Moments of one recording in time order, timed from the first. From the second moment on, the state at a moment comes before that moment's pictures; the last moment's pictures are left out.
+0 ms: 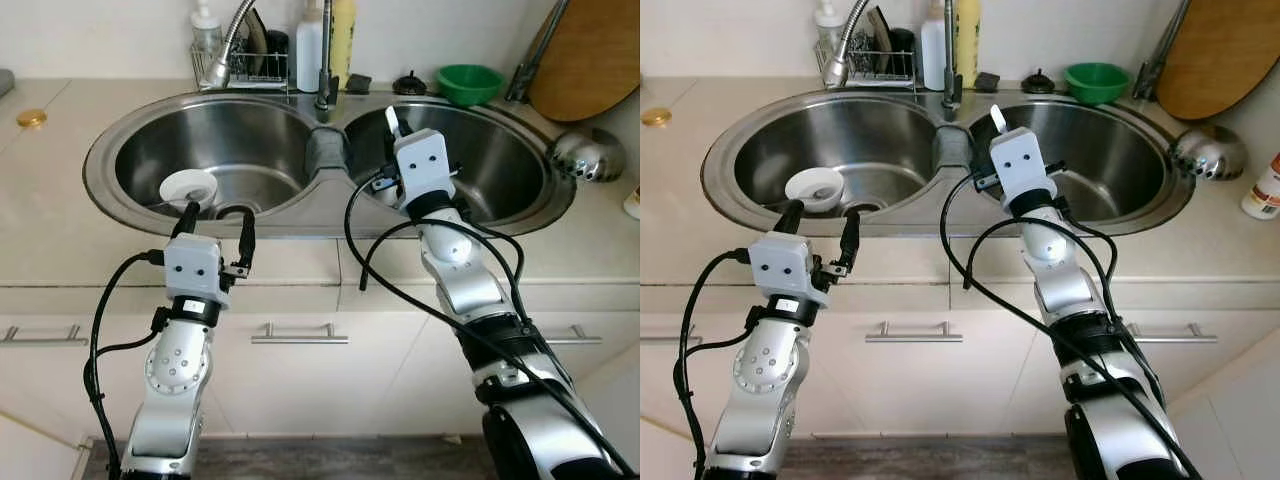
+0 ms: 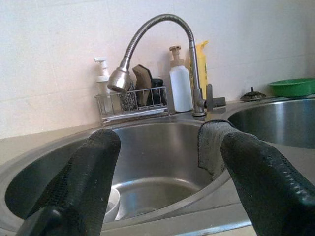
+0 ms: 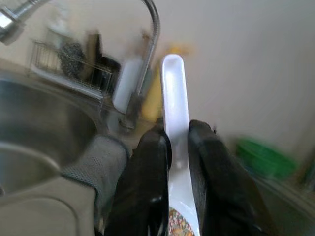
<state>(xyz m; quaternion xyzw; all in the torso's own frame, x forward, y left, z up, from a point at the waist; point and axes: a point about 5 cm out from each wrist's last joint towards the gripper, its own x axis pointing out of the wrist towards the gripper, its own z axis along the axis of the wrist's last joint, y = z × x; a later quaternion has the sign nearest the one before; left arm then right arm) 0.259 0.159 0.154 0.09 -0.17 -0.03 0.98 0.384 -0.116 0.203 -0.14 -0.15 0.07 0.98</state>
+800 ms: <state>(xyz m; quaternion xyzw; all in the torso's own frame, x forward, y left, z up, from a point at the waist) 0.259 0.158 0.154 0.09 -0.17 -0.03 0.98 0.404 -0.141 0.173 -0.04 -0.01 -0.03 1.00</state>
